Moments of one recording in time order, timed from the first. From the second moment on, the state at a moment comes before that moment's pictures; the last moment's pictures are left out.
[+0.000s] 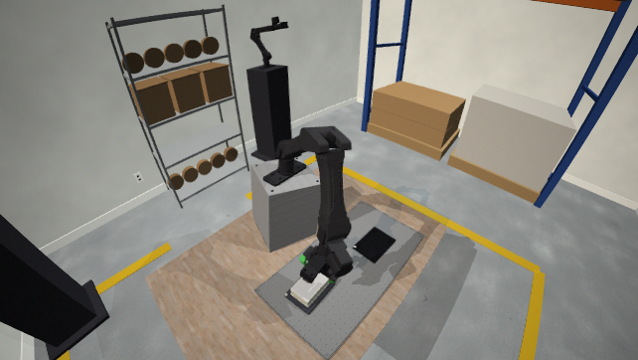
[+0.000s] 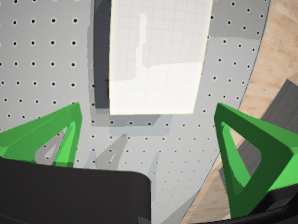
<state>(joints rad) -0.53 2.56 1.40 -0.52 0.01 1.01</state>
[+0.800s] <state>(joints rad) -0.70 2.54 1.31 -0.38 -0.14 0.94</state>
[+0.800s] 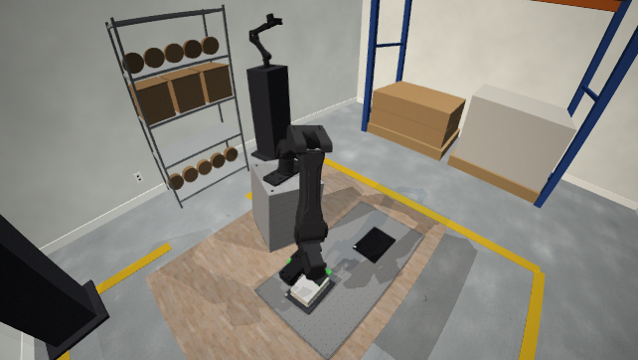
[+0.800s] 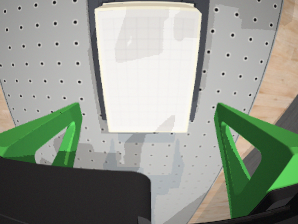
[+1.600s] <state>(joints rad) -0.69 2.62 1.34 -0.32 -0.14 0.95</state>
